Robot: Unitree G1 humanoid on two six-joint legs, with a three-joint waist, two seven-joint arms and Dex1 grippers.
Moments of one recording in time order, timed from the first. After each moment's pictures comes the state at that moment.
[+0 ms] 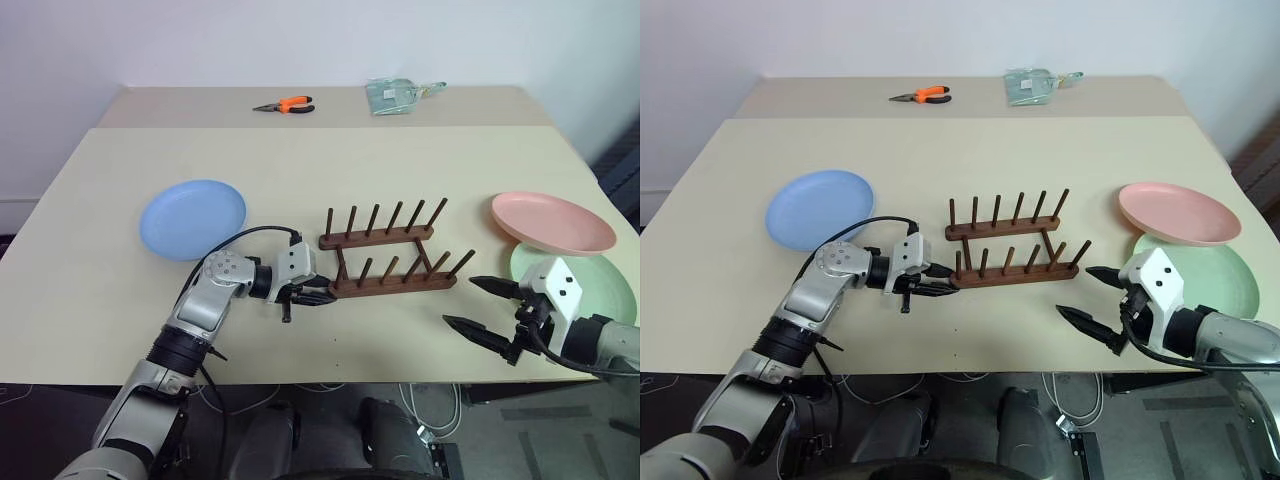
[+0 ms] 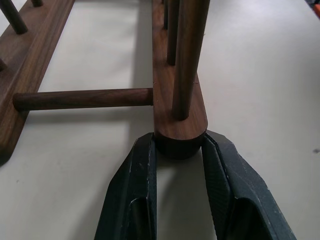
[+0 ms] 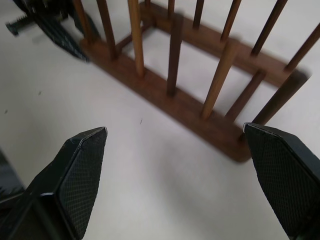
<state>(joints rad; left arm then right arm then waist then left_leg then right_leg) -0.50 0.38 -0.28 0.15 -0.03 0.22 -1.21 0.27 -0.83 -0.42 -0.55 0.57 0.63 0.87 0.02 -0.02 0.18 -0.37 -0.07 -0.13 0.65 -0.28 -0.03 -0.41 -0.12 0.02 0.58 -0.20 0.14</state>
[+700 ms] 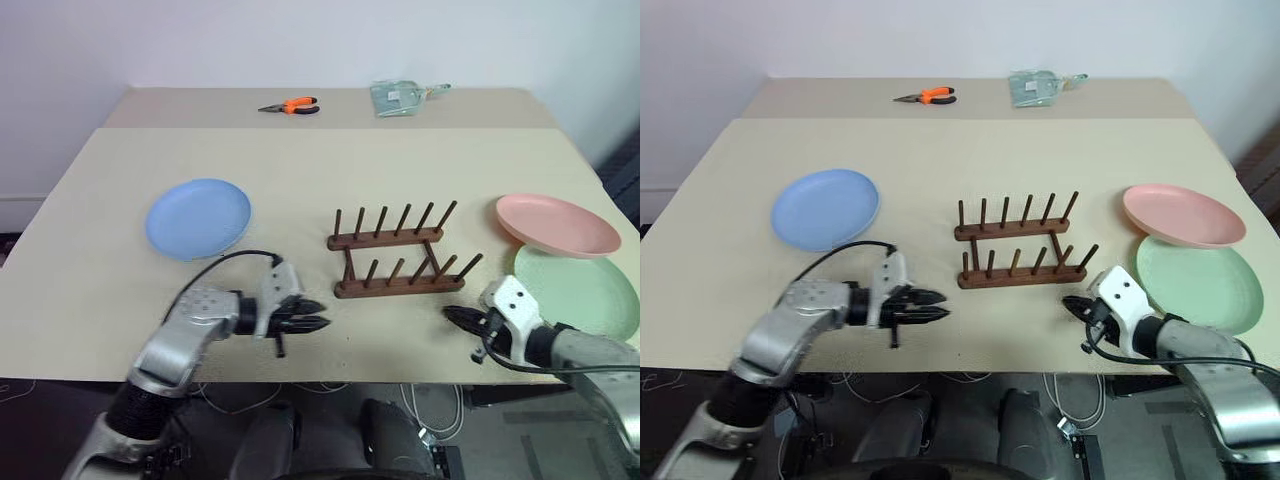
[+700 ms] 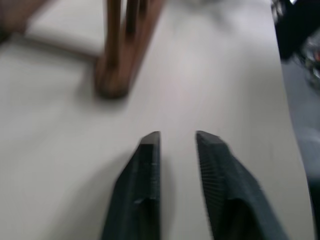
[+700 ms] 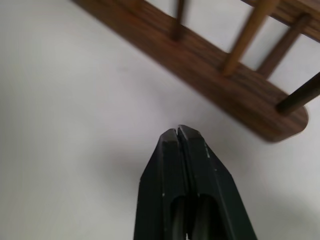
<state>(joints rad) -0.27 0.38 -0.31 -0.30 -0.16 0.61 -0.93 0.18 -0.76 -0.14 -0.36 0.27 0.47 0.73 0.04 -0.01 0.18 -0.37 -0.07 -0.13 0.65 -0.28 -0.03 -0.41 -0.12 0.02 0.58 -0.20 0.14</state>
